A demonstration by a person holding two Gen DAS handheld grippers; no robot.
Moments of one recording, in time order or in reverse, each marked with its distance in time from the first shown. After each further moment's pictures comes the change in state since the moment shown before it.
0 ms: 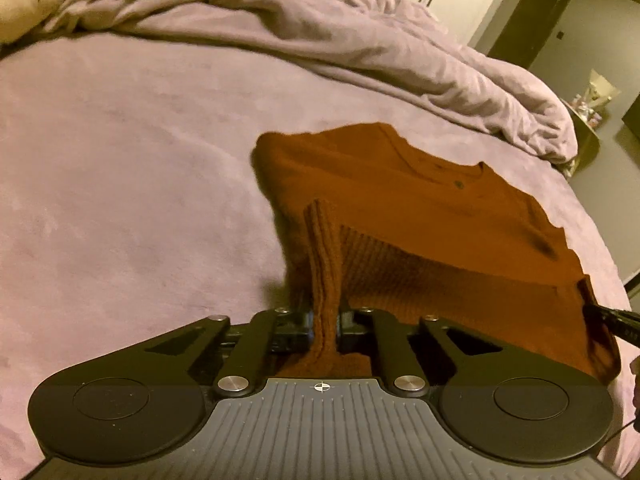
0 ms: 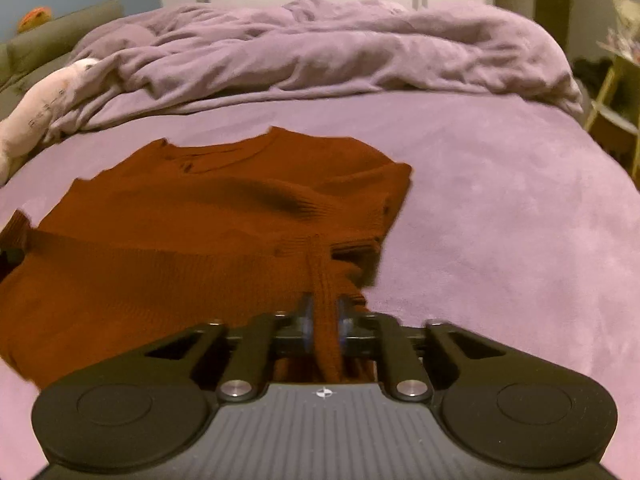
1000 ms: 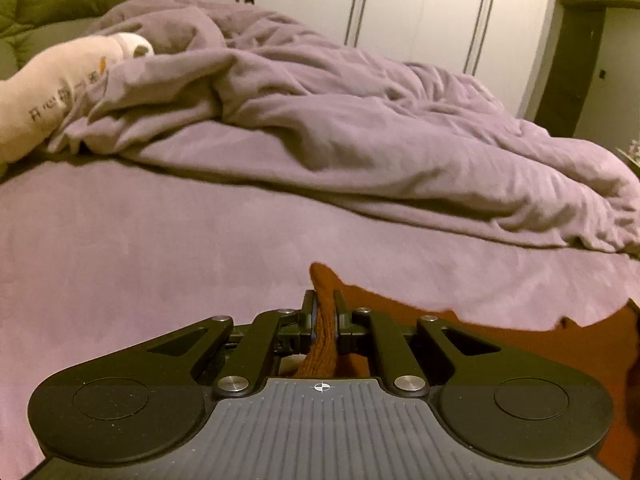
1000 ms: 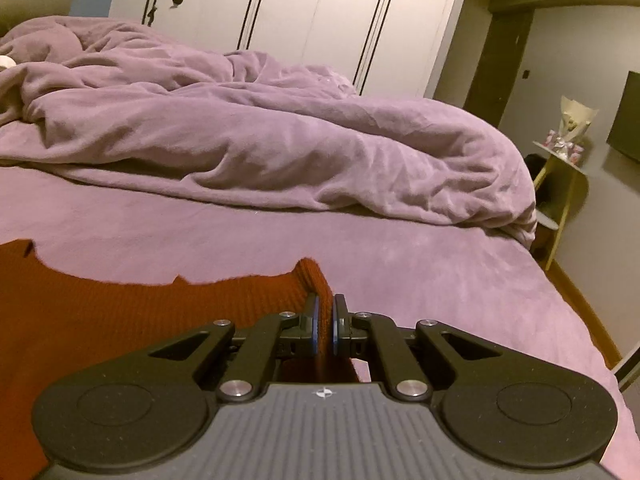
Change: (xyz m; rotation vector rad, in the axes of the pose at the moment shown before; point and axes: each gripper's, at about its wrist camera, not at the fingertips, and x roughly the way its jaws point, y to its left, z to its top) left arm 0.084 -0.021 0.140 0.019 -0.258 0.241; right arm 0.125 0.033 0.139 -0.100 -0.190 -0.383
